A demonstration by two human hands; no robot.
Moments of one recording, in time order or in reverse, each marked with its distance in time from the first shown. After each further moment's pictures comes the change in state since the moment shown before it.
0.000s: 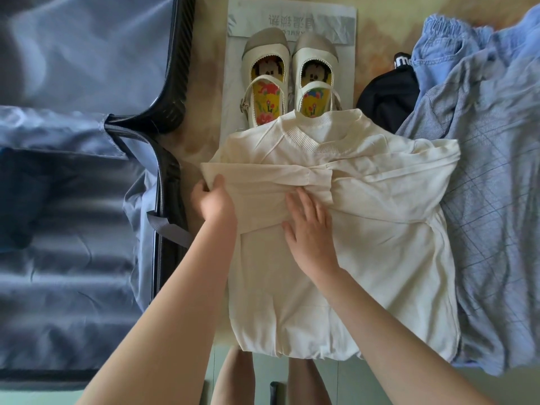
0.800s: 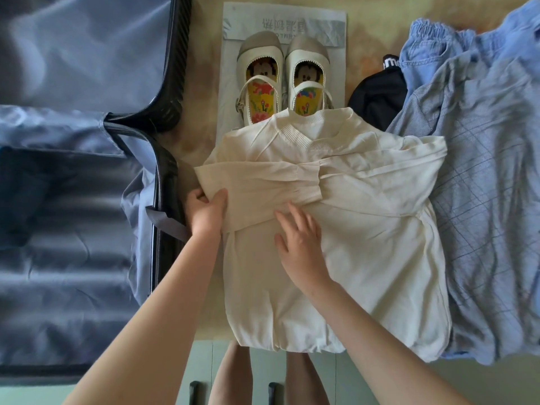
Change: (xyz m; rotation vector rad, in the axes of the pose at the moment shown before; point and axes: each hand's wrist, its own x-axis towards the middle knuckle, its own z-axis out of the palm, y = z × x) left_hand -0.008 -0.012 -0.033 0.232 -0.202 0.088; right_hand -0.031 -0.018 -0.004 0.189 0.018 0.026
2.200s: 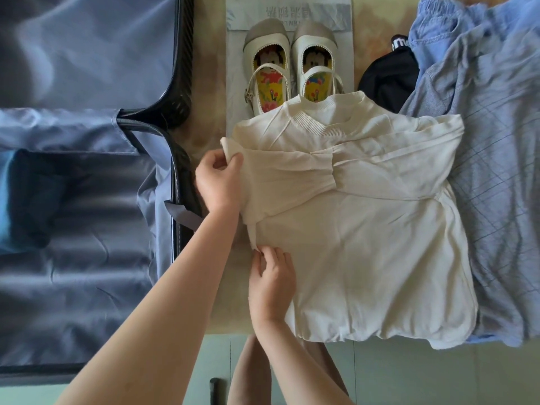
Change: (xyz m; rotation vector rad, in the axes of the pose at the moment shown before) left_hand -0.005 0.035 -0.002 0.003 0.020 0.333; right_hand -0.056 -0.092 0.069 0.154 0.430 0.362
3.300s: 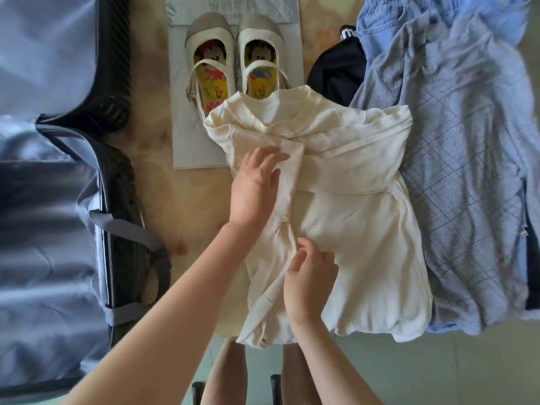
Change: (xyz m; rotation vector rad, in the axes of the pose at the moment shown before) left_hand -0.062 -0.016 0.101 0.459 -0.317 0.889; right_hand 0.058 0.088 -0.075 -0.100 0.078 0.206
